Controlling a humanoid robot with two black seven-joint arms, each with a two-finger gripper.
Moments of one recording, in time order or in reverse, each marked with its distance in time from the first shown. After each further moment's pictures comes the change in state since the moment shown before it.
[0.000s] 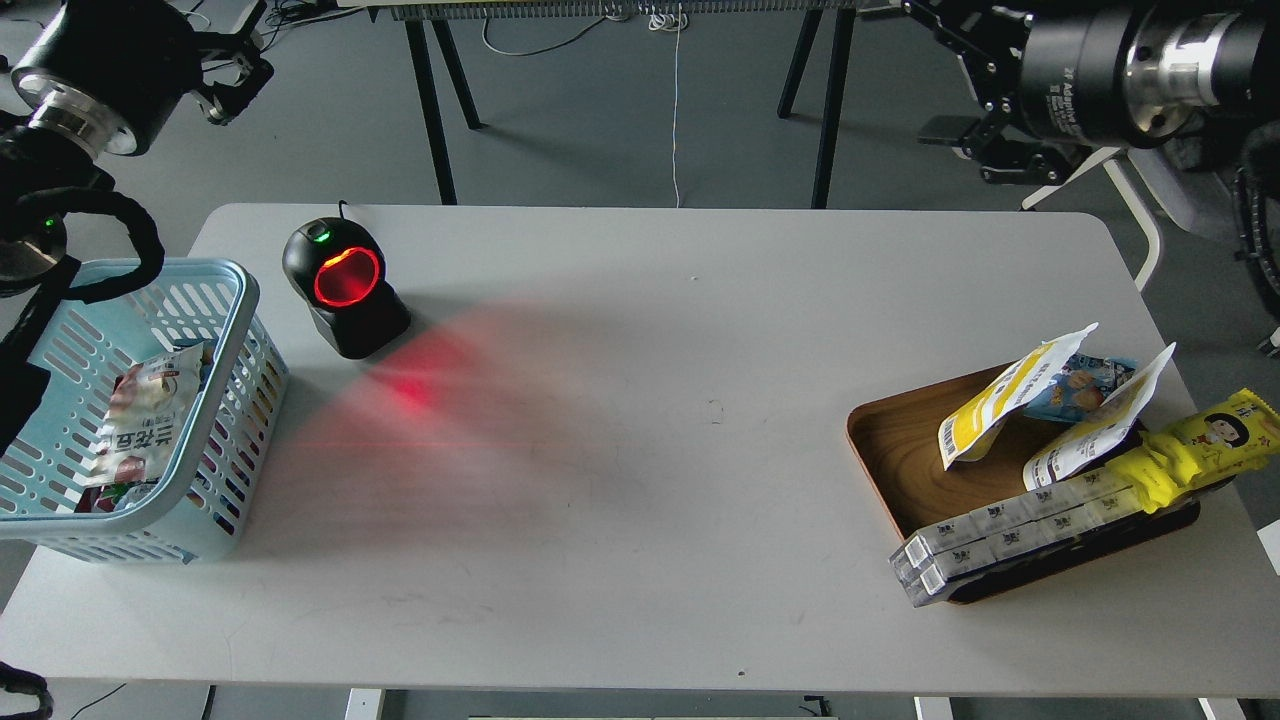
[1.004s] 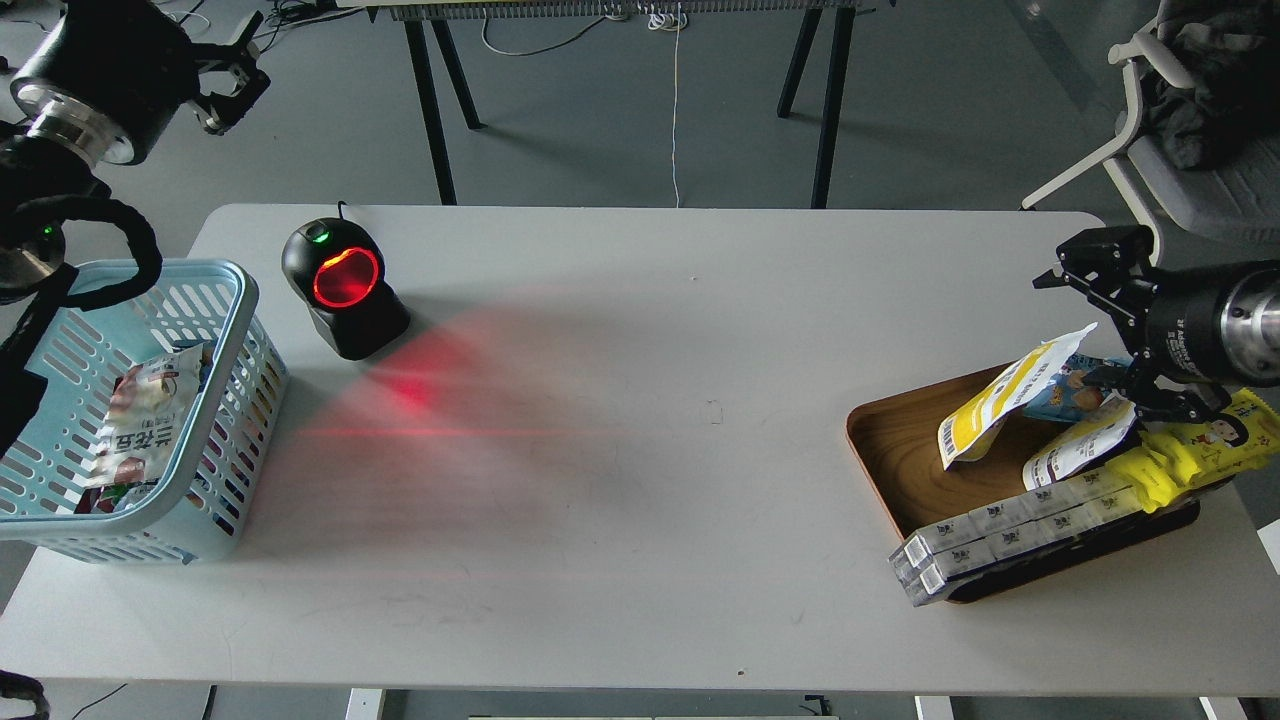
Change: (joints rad) left arm 0.008 0.006 0.003 0.002 0.000 0.006 0.000; right arm -0.319 -0.136 -0.169 -0.001 -0.046 -0.034 0.002
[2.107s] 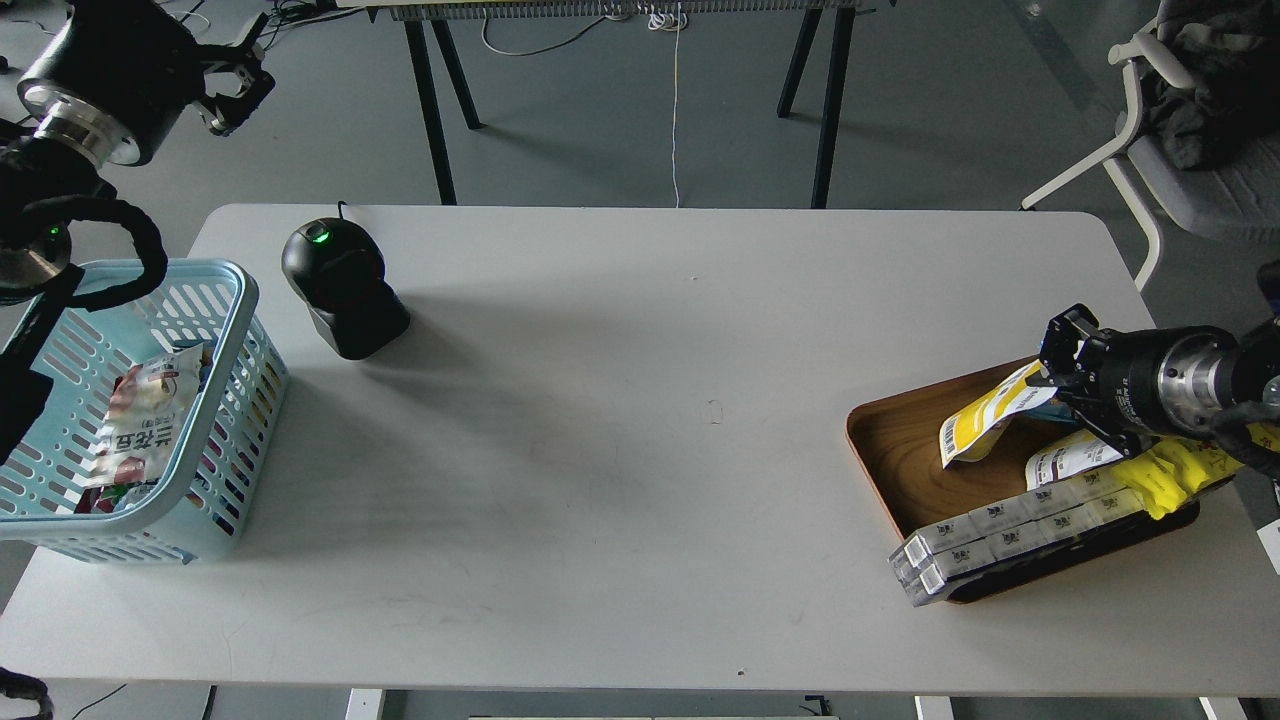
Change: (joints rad) left arm 0.000 -0.007 0.001 0.000 0.002 0.003 -0.001; right arm -0.266 0.013 0.190 -0.025 -0.072 -0.151 -0.036
